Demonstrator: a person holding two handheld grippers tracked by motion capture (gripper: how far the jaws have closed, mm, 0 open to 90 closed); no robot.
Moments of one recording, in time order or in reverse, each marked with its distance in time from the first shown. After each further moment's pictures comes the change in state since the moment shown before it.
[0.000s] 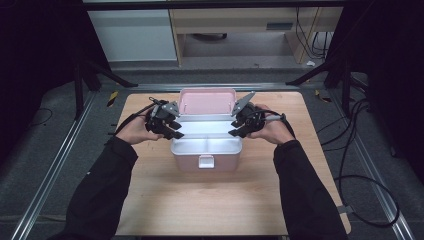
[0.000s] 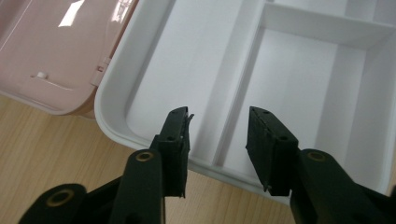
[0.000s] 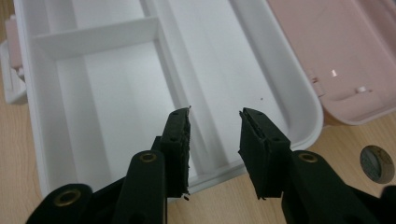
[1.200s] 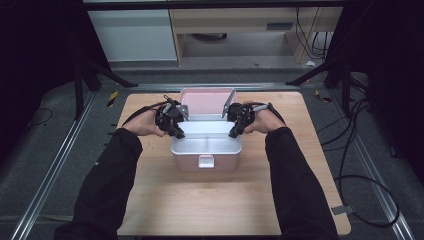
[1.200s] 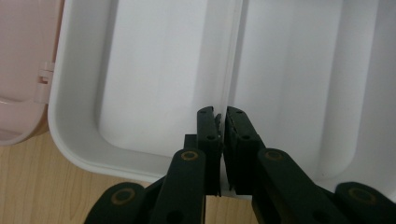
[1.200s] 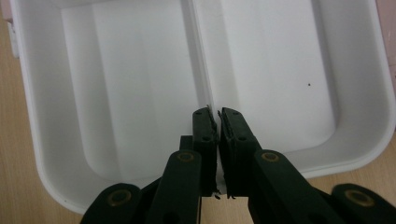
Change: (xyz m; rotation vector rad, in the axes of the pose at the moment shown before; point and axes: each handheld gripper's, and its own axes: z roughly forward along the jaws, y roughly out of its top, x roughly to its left) left arm 0.014 0.017 0.021 0.173 -0.124 0.126; right arm -0.016 0.023 0.021 0.246 0.185 -0.065
